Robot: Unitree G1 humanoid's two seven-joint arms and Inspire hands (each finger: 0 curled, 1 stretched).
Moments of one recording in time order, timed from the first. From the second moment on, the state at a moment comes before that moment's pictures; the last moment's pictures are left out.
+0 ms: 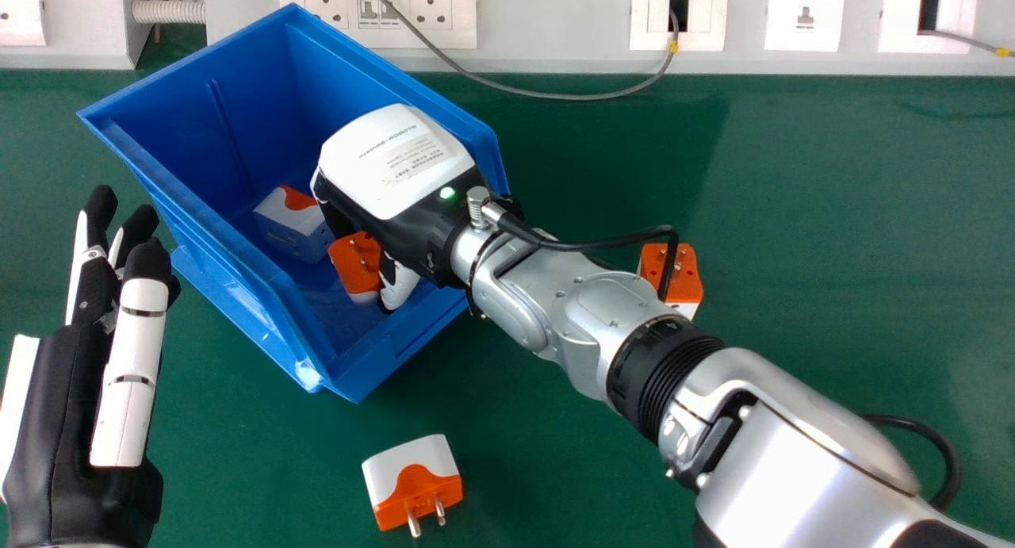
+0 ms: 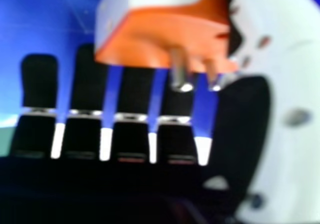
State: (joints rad) left arm 0.44 0.08 0.26 -0.52 -0.18 -0.07 -0.10; right arm -1.18 0.15 0.76 1.30 -0.90 -0.14 -0.31
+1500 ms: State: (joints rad) left arm 0.45 0.08 0.26 -0.51 -0.18 -0.08 -0.11; right arm -1.17 0.14 0.74 1.30 -0.87 -0.12 -0.30
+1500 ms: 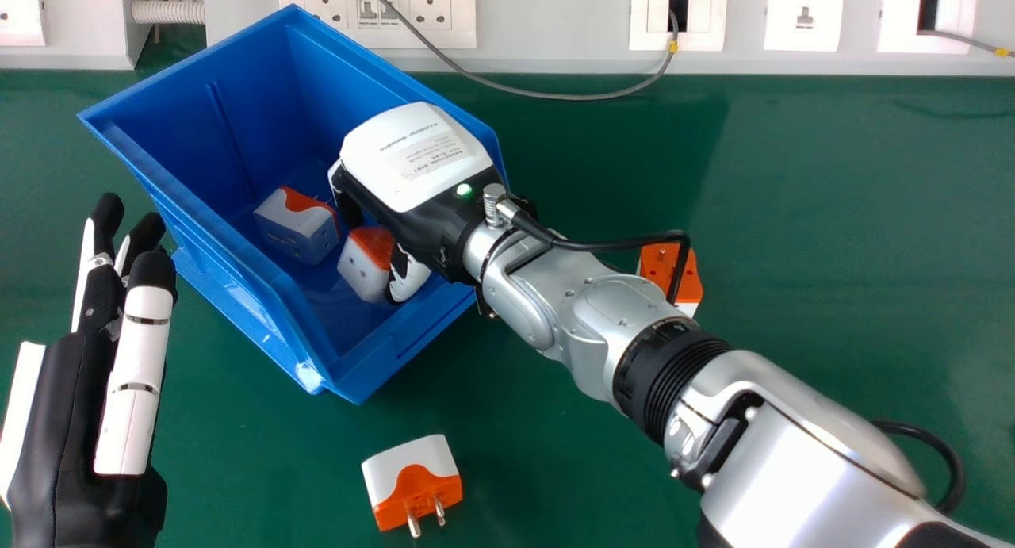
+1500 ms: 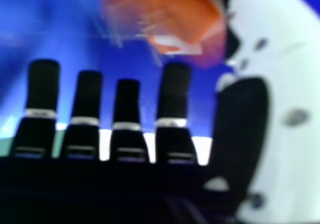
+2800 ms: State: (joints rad) left arm 0.42 0.09 0.26 -0.47 -0.19 -0.09 -0.12; right arm -1.17 0.11 0.67 1.16 -0.84 -0.18 -0.37
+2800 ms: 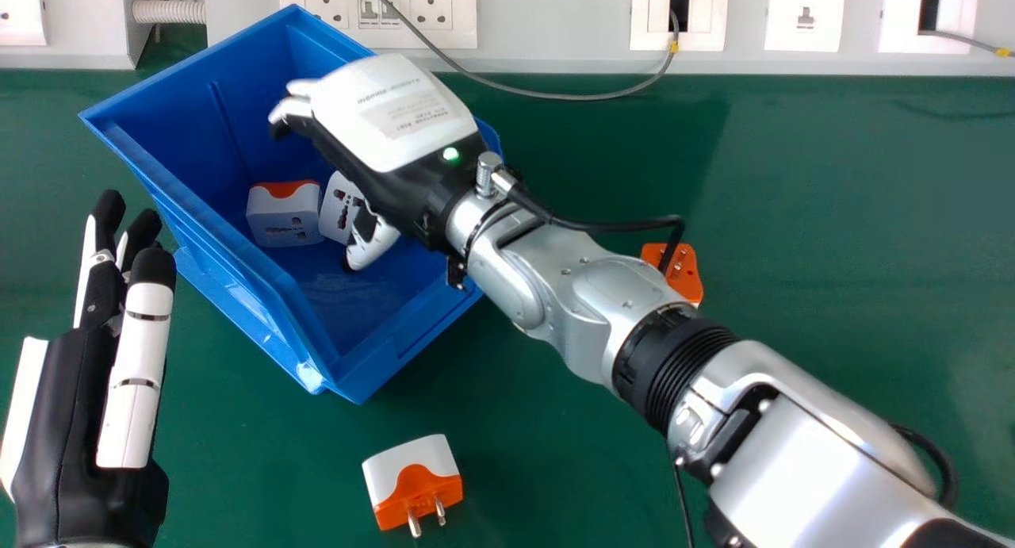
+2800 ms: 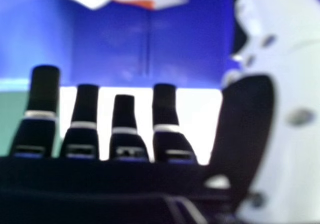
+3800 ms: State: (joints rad) left arm 0.40 0.10 0.31 -0.42 -0.22 -0.10 -0.18; right arm -0.39 -0.40 0.43 -0.16 -0.88 -0.20 -0.21
